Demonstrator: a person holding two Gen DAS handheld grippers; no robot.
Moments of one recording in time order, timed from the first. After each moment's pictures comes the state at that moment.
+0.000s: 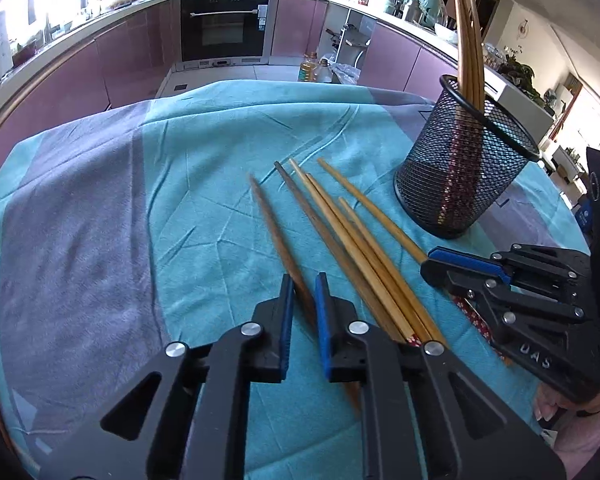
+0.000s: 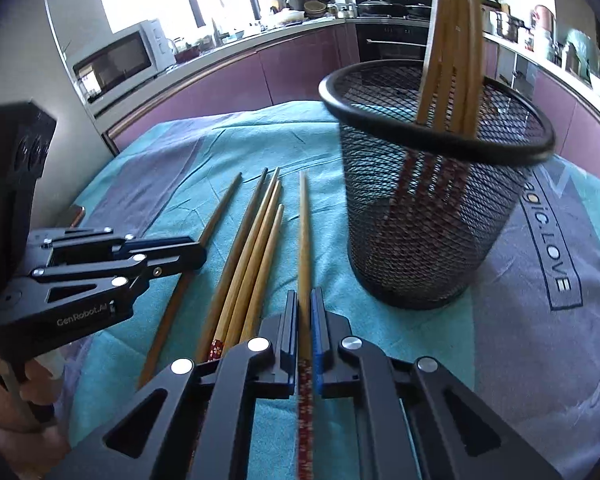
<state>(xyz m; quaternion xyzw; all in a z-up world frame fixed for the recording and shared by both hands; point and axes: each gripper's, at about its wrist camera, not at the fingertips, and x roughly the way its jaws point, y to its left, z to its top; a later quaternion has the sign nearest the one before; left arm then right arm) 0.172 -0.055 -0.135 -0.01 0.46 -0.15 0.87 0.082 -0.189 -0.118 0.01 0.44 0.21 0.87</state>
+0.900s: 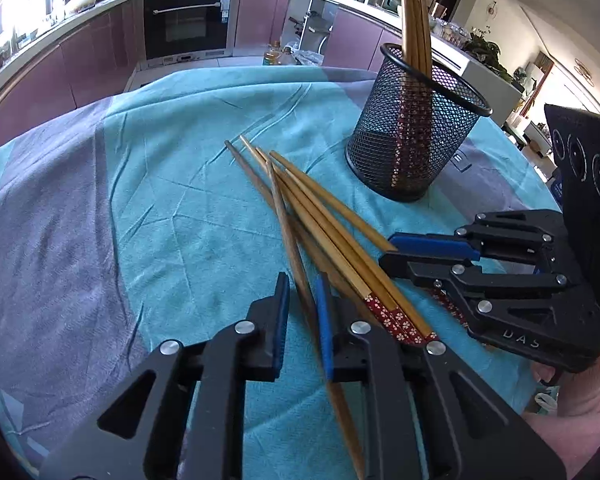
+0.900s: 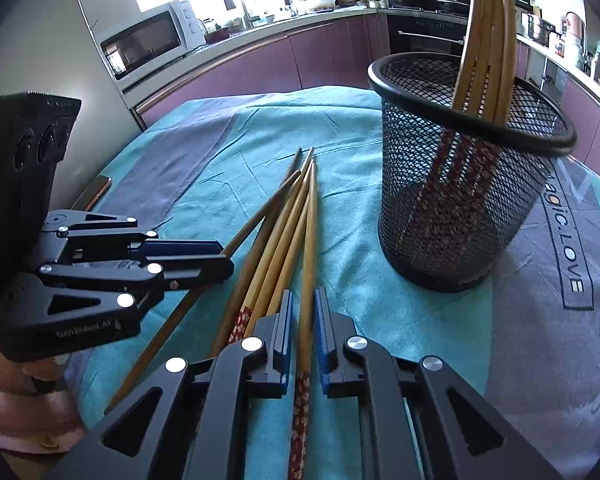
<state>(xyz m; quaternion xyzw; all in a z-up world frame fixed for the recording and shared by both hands) 0.153 -0.062 -0.134 0.00 0.48 -0.21 0.85 0.075 -0.182 -0.114 -0.02 0.46 0.26 0.85</state>
